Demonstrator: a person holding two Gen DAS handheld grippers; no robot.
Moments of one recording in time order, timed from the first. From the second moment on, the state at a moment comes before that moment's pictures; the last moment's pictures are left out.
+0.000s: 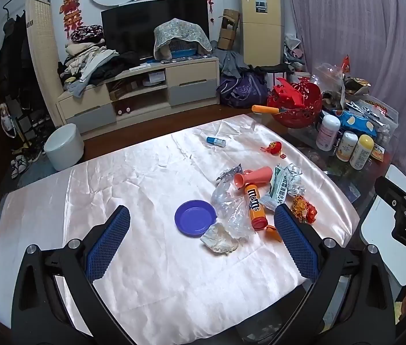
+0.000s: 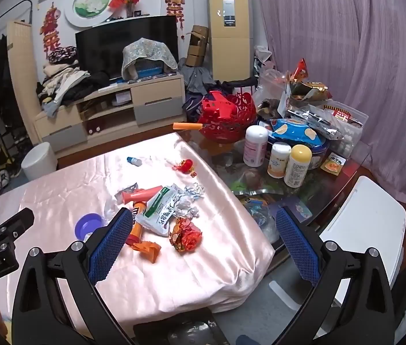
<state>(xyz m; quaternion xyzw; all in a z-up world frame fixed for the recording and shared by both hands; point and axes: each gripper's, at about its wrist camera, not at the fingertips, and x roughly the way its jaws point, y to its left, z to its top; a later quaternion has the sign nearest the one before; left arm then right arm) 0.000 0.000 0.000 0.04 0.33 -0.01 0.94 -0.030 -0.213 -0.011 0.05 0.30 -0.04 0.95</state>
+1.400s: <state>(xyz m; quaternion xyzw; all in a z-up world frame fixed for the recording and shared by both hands) 0.000 -0.003 0.005 0.03 0.34 -0.03 0.94 -0.029 -0.212 -0.012 0.04 0.31 -0.04 0.95</state>
